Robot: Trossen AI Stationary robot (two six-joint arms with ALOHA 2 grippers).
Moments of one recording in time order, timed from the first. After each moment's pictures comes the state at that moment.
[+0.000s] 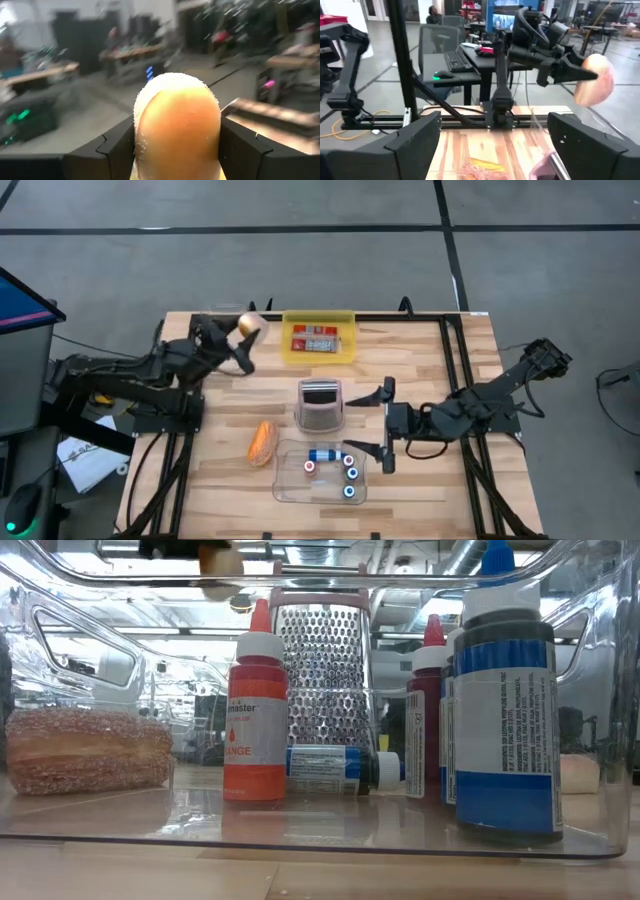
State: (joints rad) left arm -0.03 0.78 0.74 0.07 -0.87 0.09; right arm 0.57 1.36 1.32 -0.08 0.63 0.04
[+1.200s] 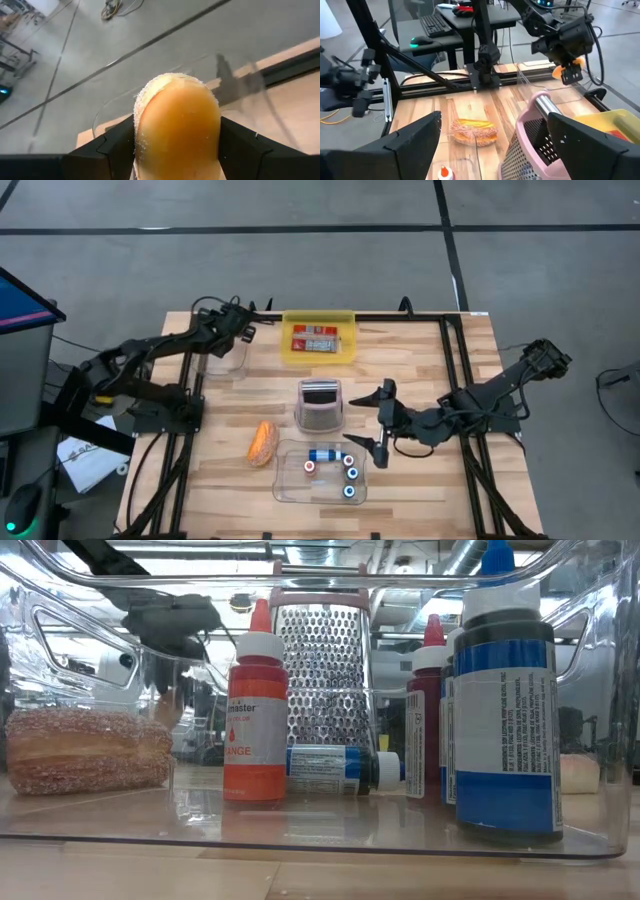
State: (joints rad) left arm 0.73 1.31 0.68 -0.25 -0.87 -0.15; right arm 0.54 1.36 1.28 -0.29 0.68 0.28
